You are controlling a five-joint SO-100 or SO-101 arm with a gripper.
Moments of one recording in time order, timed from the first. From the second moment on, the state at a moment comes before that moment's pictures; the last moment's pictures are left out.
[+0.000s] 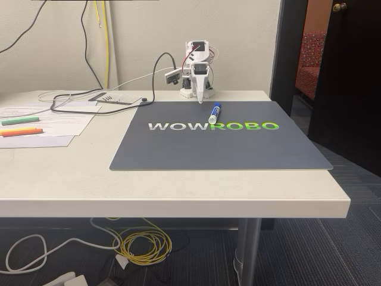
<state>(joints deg) -13.2 188.4 174.5 59.9 -0.6</state>
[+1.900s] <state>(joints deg) -12.9 108.0 122.3 41.8 -70.8</state>
